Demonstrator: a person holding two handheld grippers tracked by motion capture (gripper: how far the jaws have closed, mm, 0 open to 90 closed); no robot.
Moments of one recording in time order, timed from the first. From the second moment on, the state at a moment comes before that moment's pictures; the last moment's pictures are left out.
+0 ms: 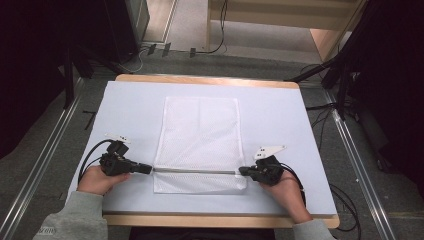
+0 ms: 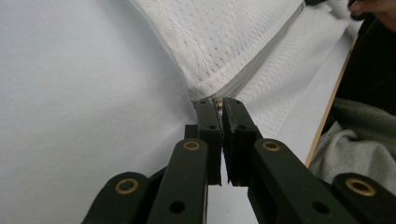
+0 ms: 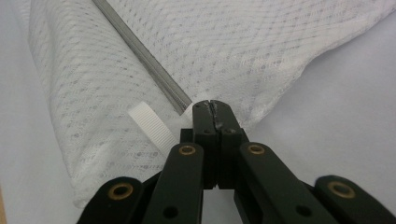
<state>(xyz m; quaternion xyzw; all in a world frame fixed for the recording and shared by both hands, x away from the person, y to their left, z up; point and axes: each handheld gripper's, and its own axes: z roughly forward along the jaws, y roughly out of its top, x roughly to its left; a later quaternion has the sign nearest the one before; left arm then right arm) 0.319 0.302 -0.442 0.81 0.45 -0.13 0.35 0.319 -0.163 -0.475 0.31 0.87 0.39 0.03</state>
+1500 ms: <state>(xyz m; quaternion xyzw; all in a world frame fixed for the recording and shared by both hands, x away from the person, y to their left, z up) 0.332 0.329 -0.444 0.80 0.48 0.07 0.35 0.347 -0.211 -0.467 0.42 0.81 0.40 0.10</state>
